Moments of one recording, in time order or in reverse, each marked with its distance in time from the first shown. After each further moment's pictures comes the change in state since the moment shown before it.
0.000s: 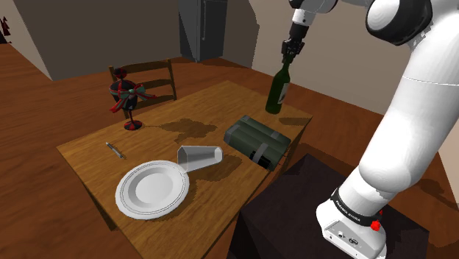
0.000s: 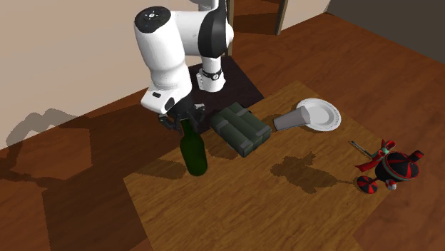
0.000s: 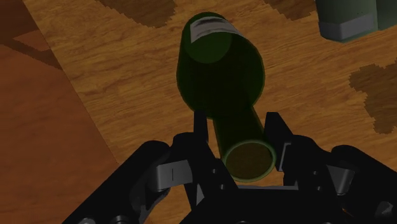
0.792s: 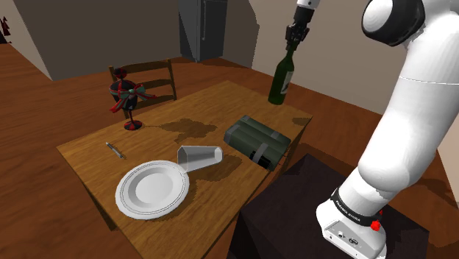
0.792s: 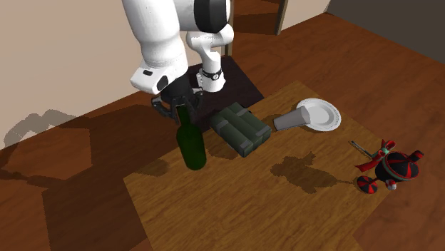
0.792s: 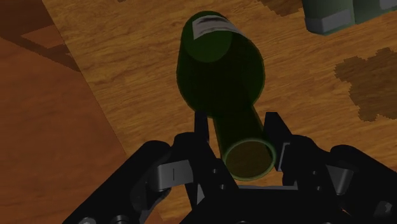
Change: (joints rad) arm -0.019 0.029 -0.005 0.196 0.011 -0.170 0.004
